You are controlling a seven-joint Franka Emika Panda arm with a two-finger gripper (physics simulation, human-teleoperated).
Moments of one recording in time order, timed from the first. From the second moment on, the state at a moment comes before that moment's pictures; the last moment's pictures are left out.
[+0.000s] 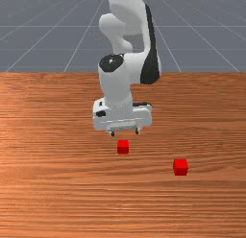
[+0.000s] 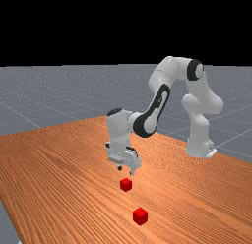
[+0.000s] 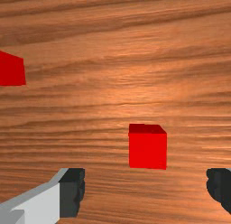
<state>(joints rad) 0.09 0.59 -0.12 -1.83 0.27 2.29 0.60</state>
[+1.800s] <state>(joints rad) 0.34 0.93 -0.15 -1.19 0.12 2.05 0.87</state>
